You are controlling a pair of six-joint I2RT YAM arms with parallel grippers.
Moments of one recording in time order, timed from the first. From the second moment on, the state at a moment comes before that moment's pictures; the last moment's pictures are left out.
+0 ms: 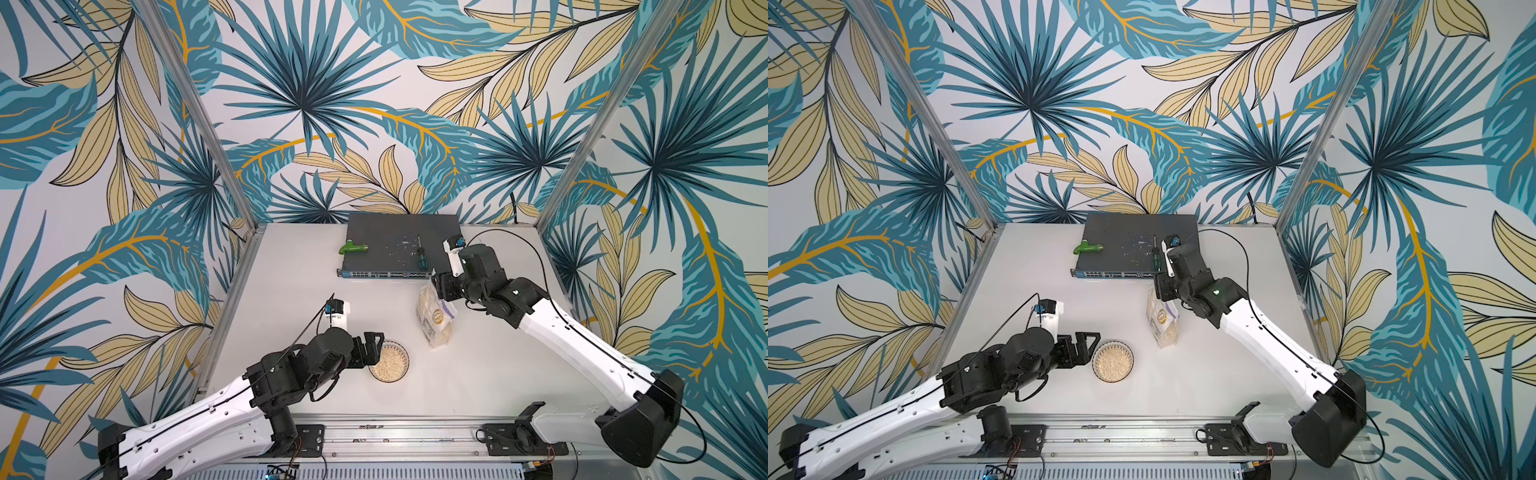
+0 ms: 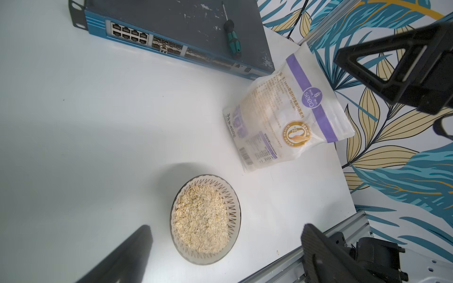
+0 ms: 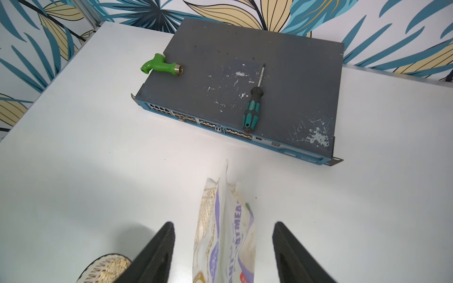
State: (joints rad) left arm -1.02 0.77 0.75 -0.61 -0.31 -0.94; right arm 0.74 1.29 1.20 -0.60 0.16 0.25
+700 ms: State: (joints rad) left arm -1.02 0.77 0.77 -0.63 -0.33 -0.86; right arm 0.84 1.25 1.05 -0.66 0.20 0.35
